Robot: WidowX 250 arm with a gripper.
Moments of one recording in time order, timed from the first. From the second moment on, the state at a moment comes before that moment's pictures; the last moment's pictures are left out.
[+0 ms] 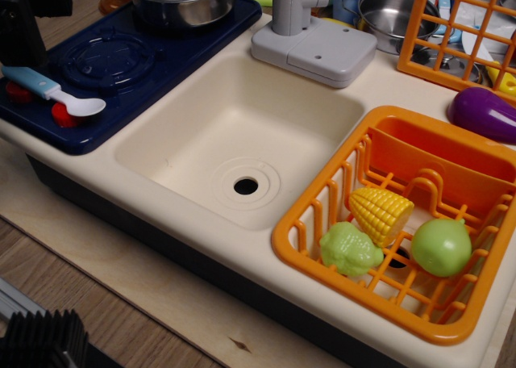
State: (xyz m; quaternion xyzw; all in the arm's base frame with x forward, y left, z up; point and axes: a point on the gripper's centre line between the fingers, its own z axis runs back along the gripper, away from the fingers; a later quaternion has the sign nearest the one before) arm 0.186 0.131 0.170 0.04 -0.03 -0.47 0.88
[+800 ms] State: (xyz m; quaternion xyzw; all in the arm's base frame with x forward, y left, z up) arm 0.176 0.129 0.132 0.02 -0.05 -0.48 0.88
